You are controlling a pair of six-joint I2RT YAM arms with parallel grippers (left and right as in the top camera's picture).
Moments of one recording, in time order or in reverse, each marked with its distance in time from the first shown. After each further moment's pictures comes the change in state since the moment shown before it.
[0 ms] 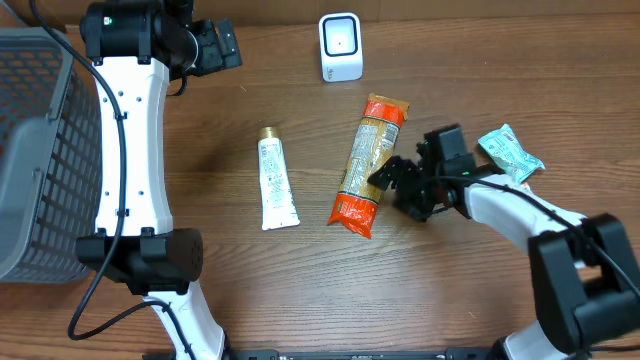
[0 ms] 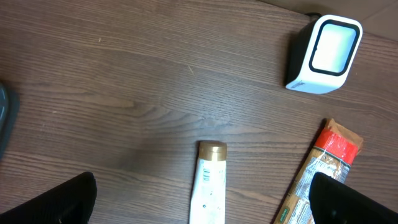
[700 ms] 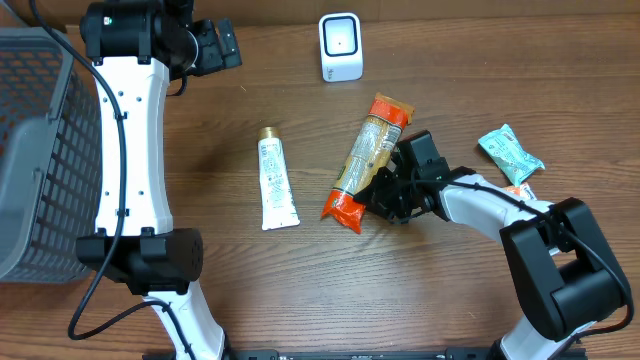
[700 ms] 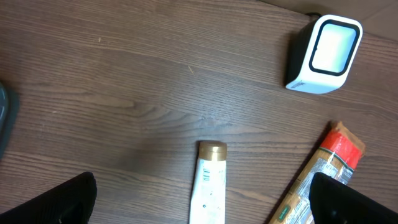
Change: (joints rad) left arm 0.000 0.000 0.000 0.000 0.000 0.000; right arm 0.093 0.074 0.029 0.053 -0.048 0.057
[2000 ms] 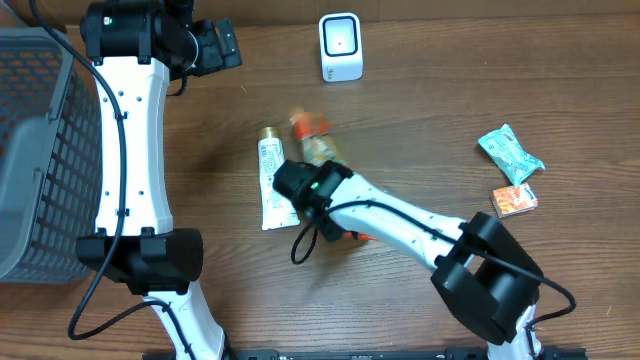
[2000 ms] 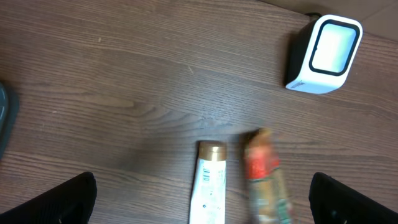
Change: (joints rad) left arm 0.000 0.000 0.000 0.000 0.000 0.000; right arm 0.491 0.196 0.618 -0.906 0.909 -0.584
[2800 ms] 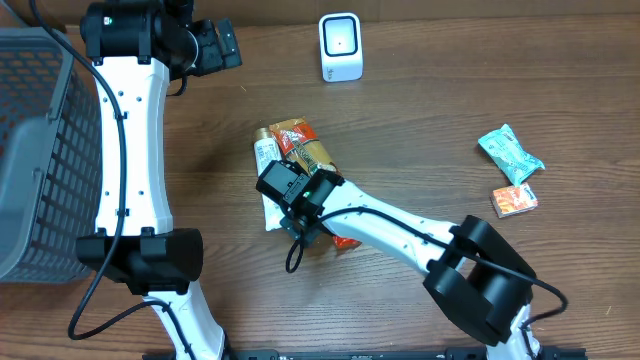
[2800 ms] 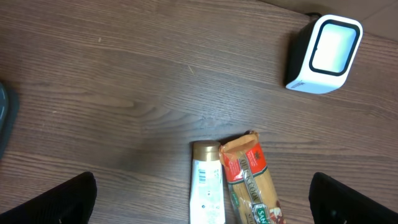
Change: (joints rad) left arm 0.000 0.000 0.000 0.000 0.000 0.000; right arm 0.035 0.025 0.004 0.219 -0.093 -0.211
